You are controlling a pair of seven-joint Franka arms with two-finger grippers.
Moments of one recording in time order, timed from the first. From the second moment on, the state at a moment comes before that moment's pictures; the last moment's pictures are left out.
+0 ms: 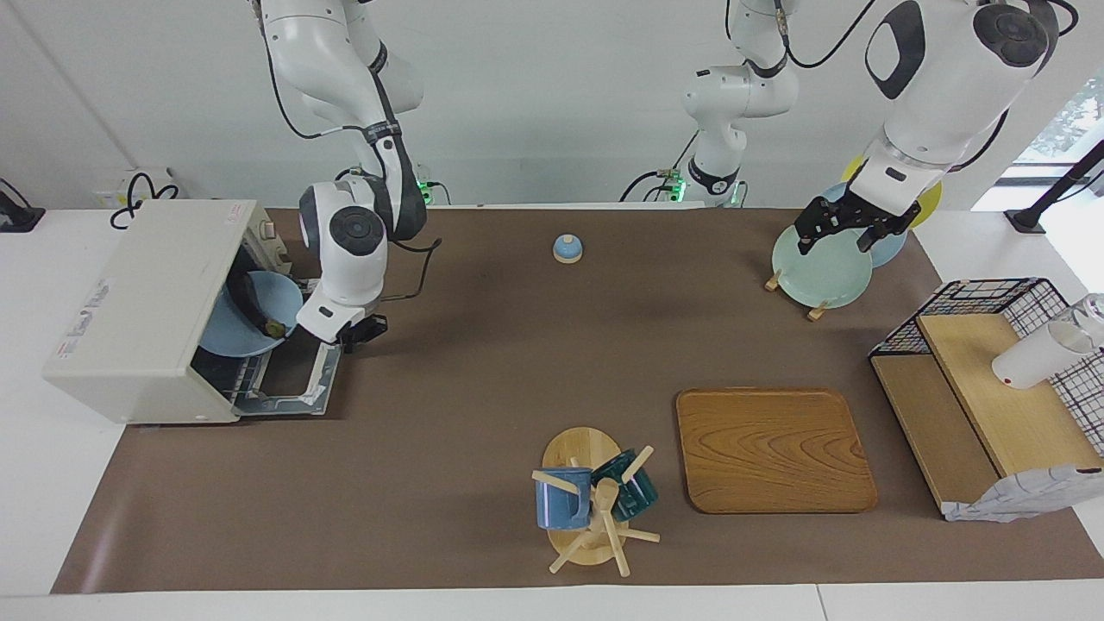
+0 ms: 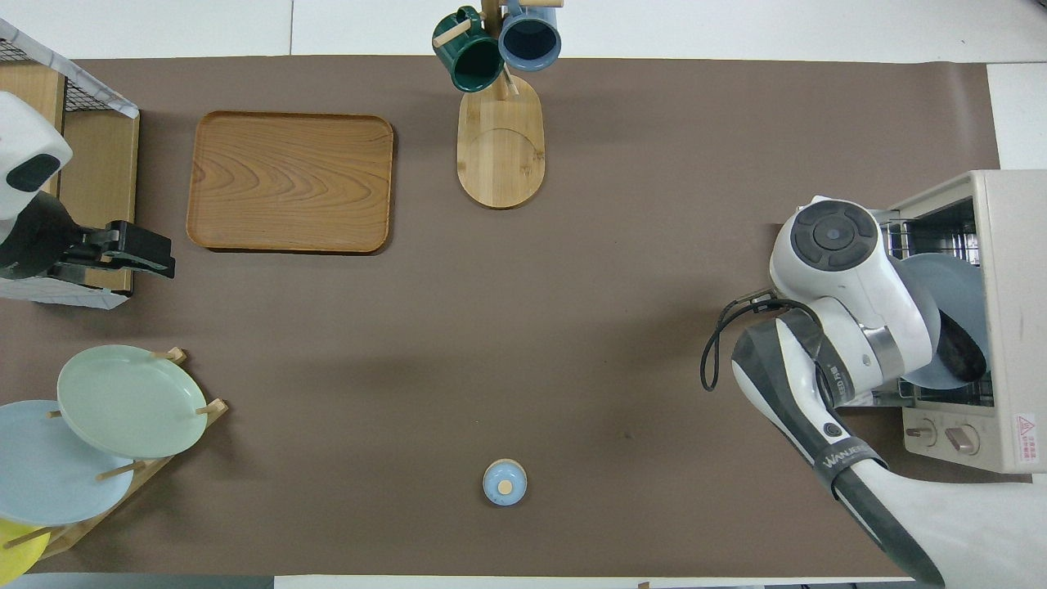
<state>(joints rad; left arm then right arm) -0.03 0.00 -0.08 -1.65 -0.02 1.57 -0.07 0.11 0.17 0.04 -2.07 -0.40 2.07 0.07</state>
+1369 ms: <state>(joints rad) -0.03 0.00 -0.08 -1.65 -0.02 1.57 -0.07 -0.12 0.04 0.03 -1.69 -0.08 1.65 -0.25</state>
